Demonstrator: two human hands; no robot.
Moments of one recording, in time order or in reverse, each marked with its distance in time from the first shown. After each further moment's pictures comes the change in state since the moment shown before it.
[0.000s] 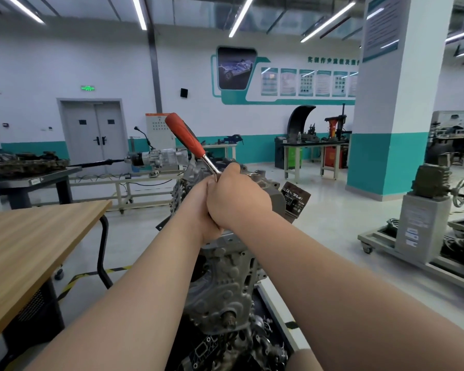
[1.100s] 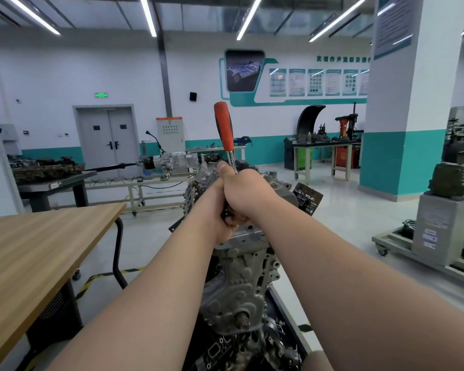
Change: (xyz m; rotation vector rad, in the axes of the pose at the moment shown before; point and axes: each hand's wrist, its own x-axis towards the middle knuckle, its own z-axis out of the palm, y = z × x) left_hand -0.004 -0.001 0.002 0.184 0.180 0.055; right_hand 0.008 -0.009 -0.012 0.492 -0.216 0.208
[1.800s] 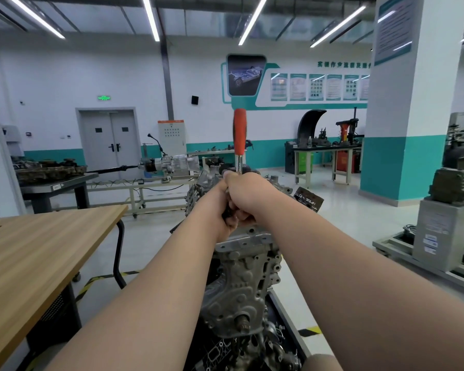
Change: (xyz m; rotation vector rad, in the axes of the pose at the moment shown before) left_hand 0.005 0.007 -0.002 0.045 0.035 0.004; right_hand -0.009 -0.014 -0.010 0.123 -0.097 0.168
